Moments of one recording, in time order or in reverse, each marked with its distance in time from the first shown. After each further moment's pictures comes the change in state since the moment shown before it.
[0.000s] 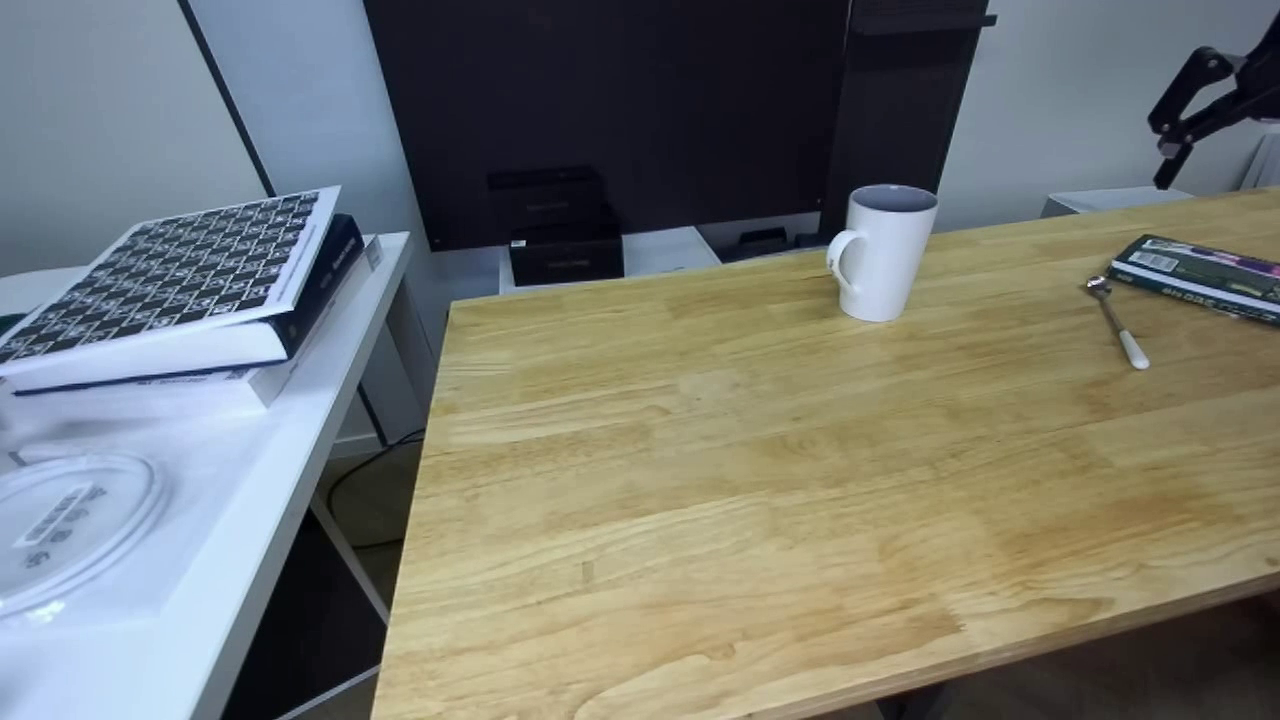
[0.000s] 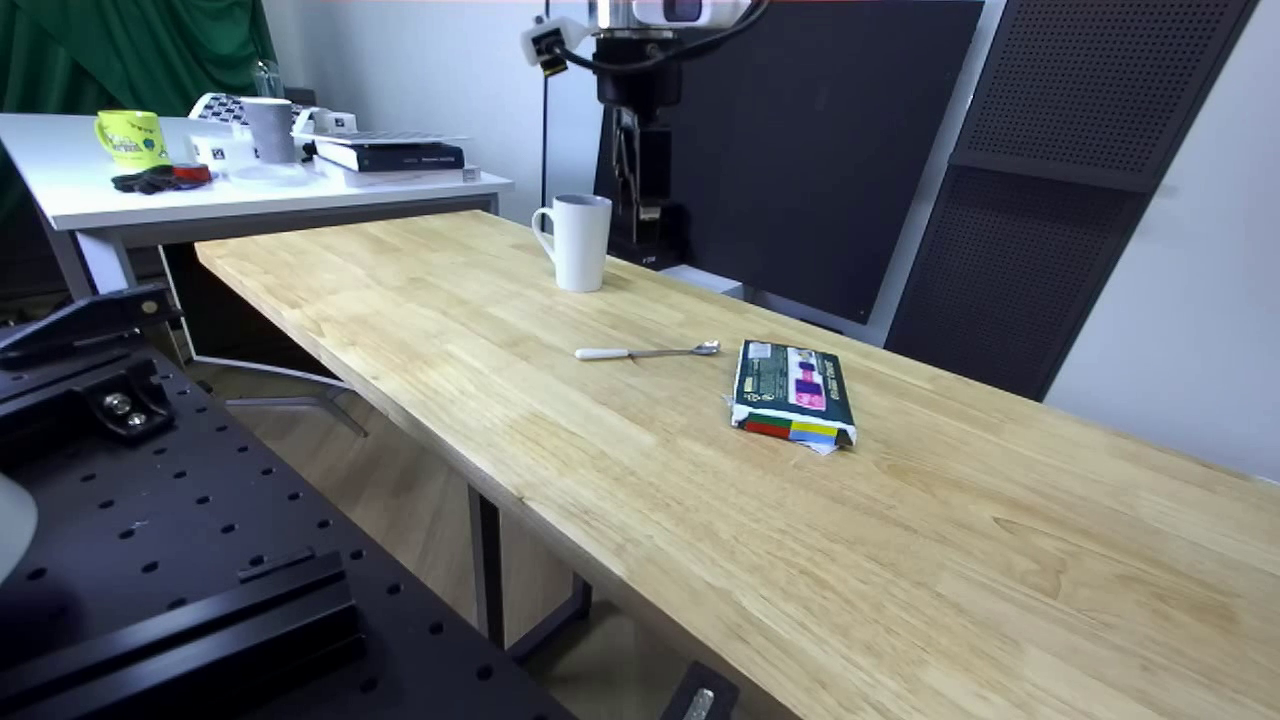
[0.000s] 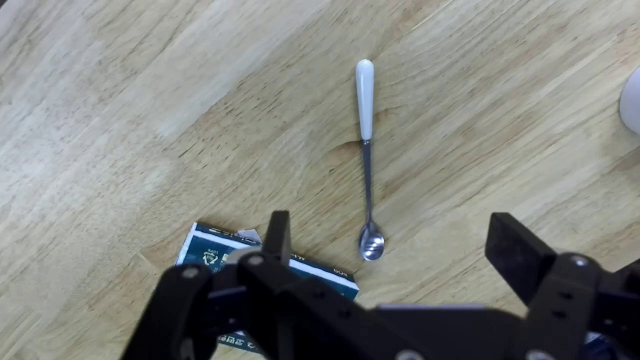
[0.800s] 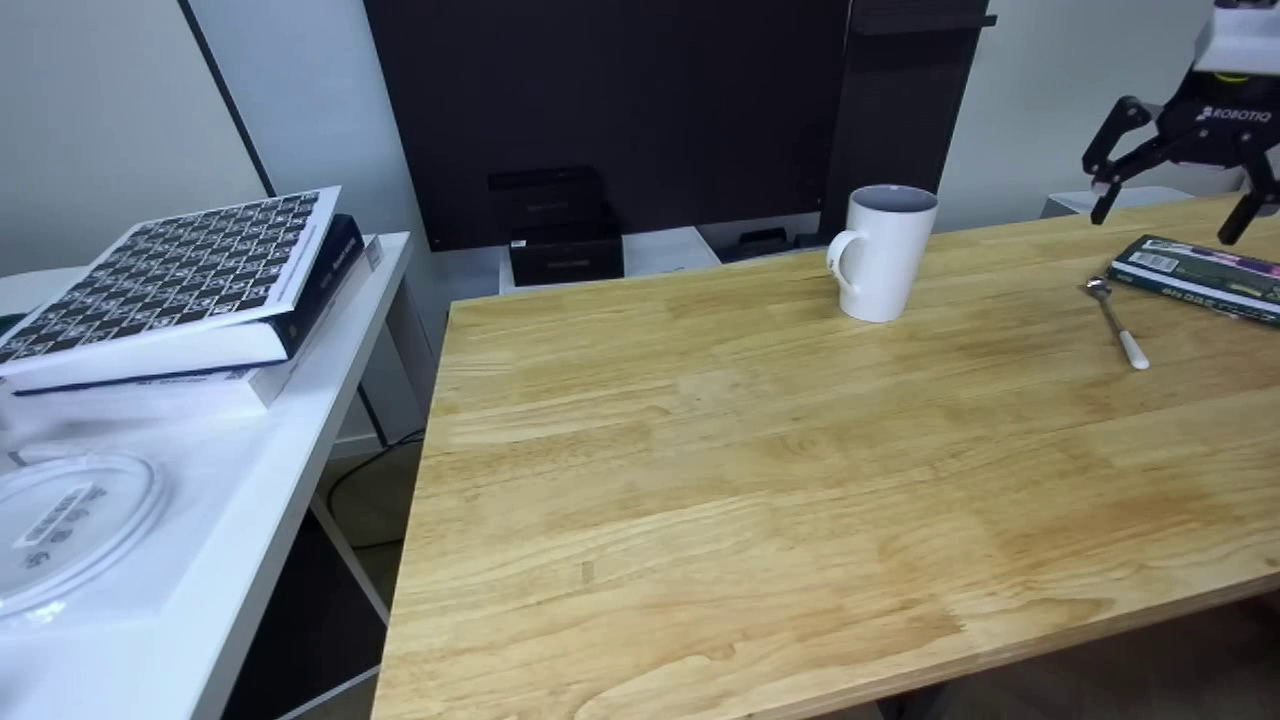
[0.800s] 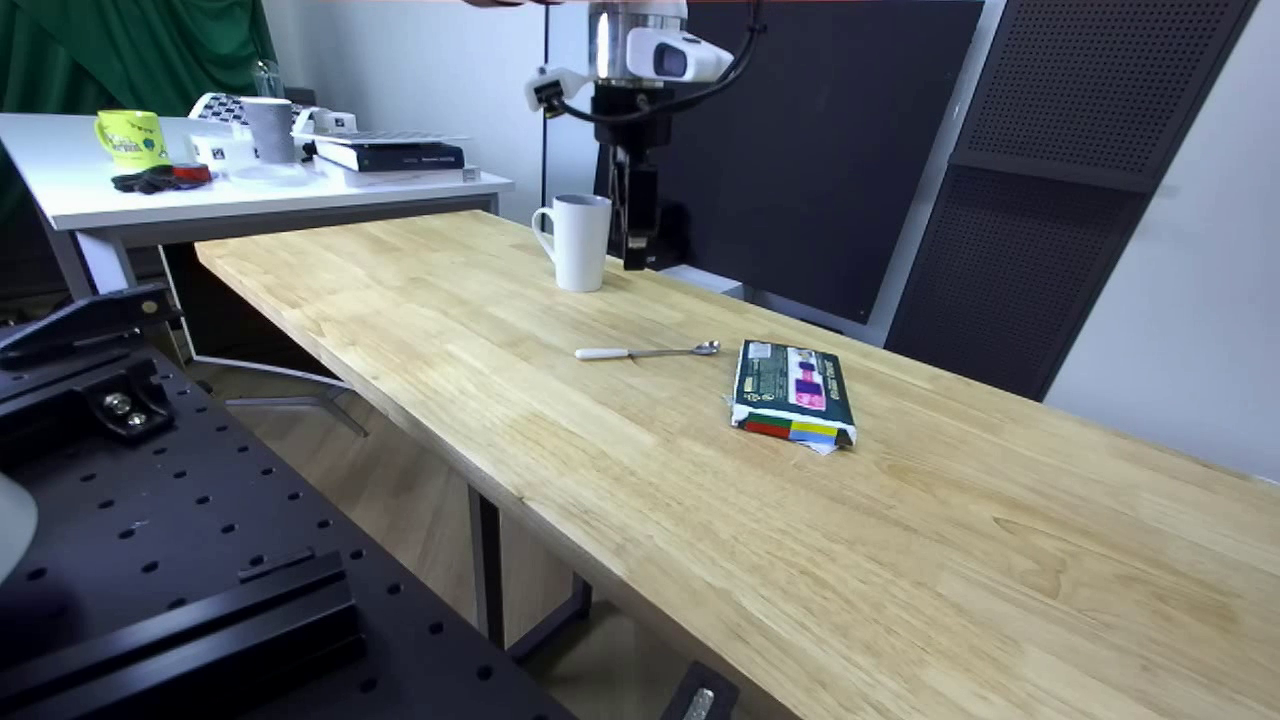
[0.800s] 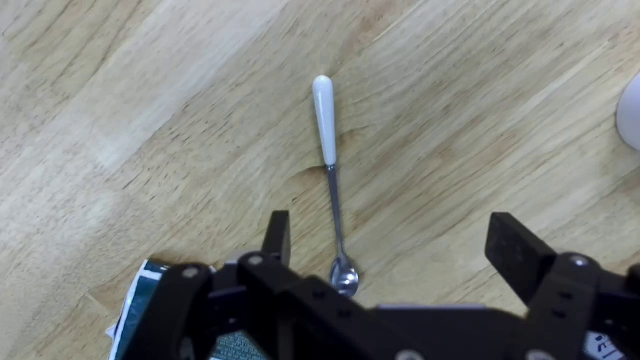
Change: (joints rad) arm 0.074 0.146 -0.022 0.113 0.083 -0.001 0.002
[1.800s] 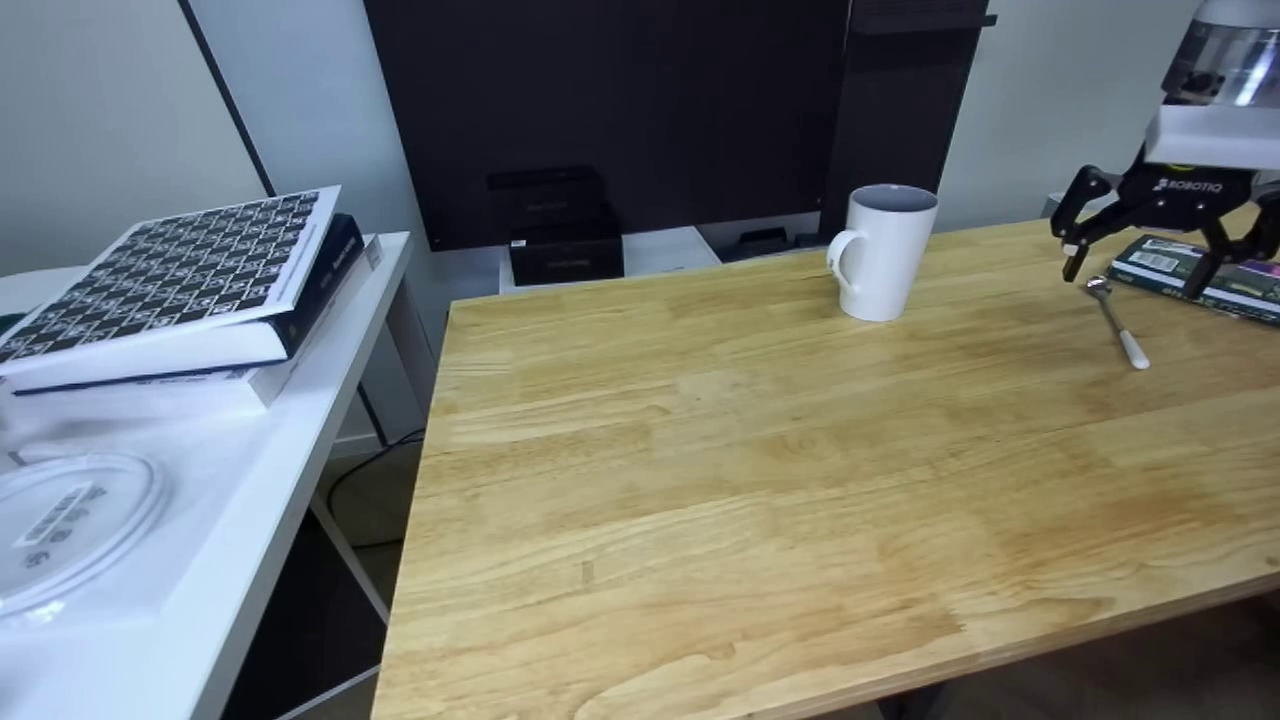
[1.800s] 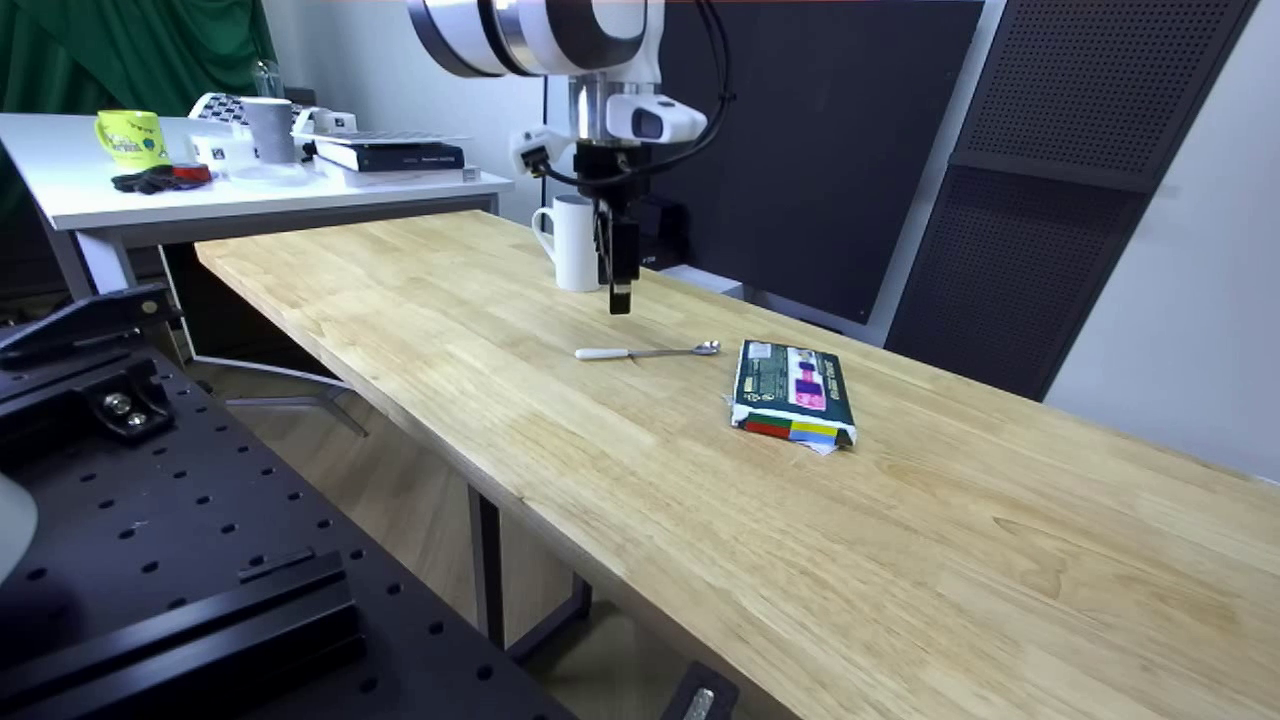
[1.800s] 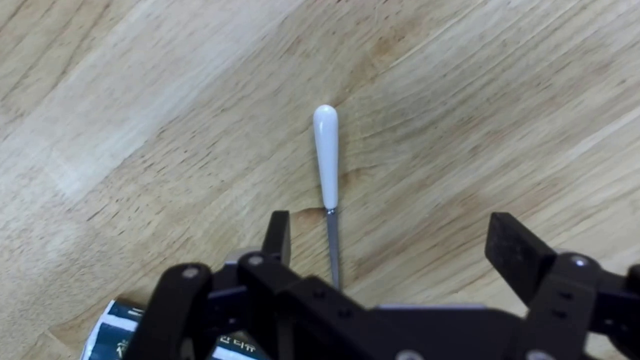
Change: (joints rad) arm 0.092 0.136 -0.054 0.039 0.005 0.074 0.002
